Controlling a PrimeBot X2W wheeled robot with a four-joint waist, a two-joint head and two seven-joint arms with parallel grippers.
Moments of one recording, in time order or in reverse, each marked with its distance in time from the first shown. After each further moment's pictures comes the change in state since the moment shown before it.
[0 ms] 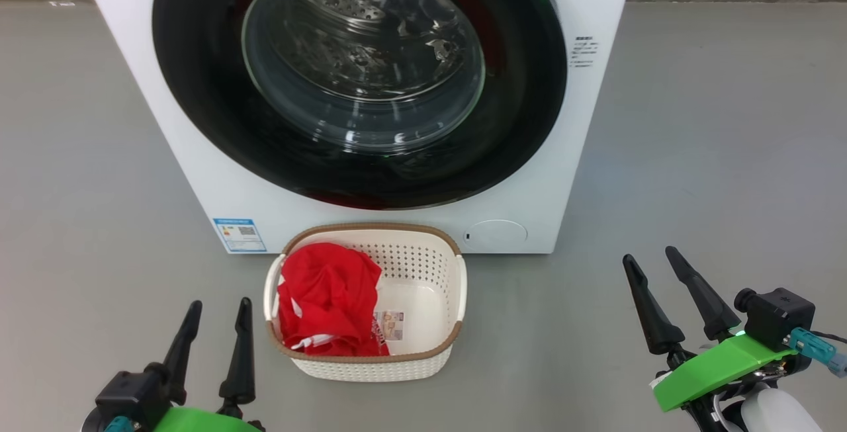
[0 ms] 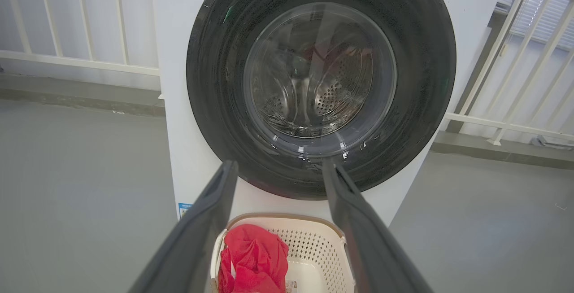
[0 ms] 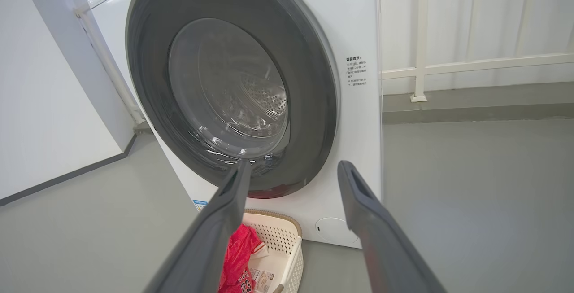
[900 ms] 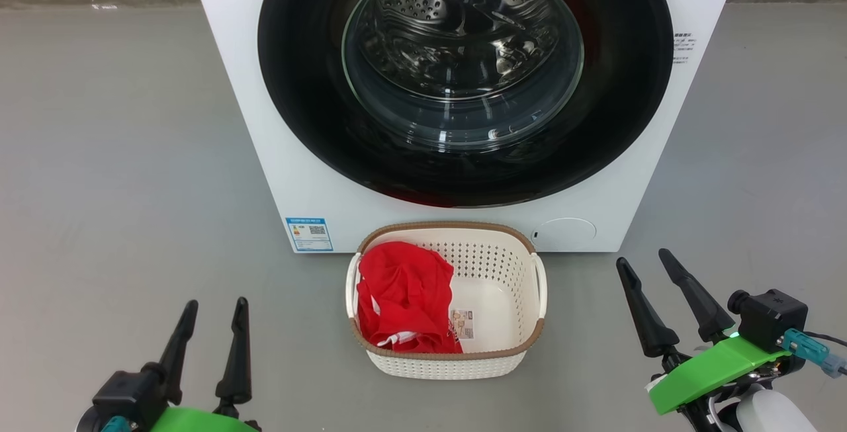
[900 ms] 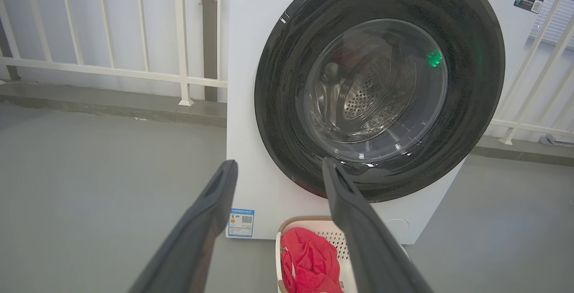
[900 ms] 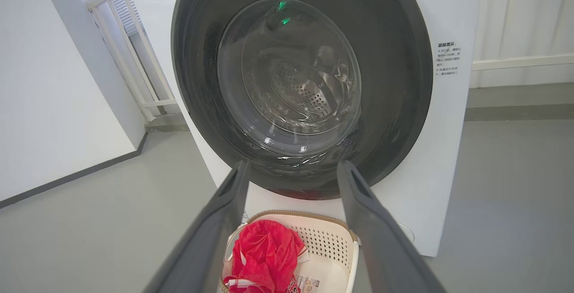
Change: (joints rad) left arm 0.000 0.005 0.003 -0.003 0.011 0.000 0.000; right arm 0.000 -0.002 0.018 0.000 0.002 0.000 0.000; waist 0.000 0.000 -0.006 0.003
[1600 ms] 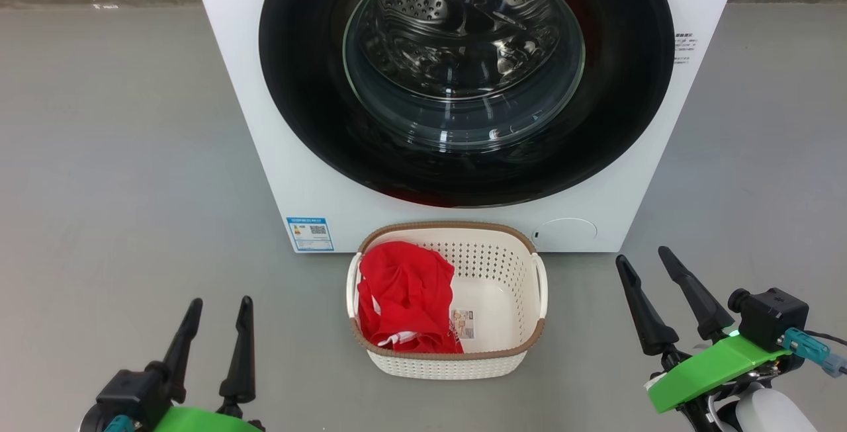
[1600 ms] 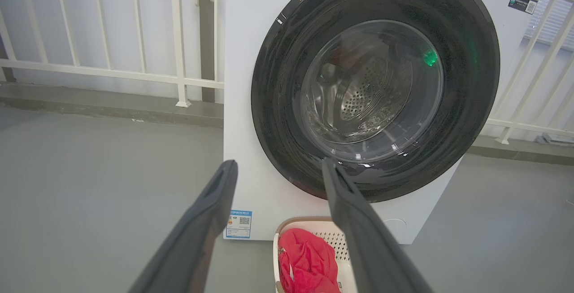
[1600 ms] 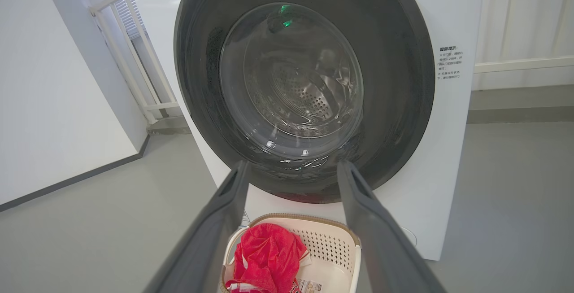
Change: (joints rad) left arm 0.000 0.002 -0.010 -0.006 -0.002 0.000 0.000; right arm 0.000 0.005 -0.003 -0.010 0.000 0.000 0.000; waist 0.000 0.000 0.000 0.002
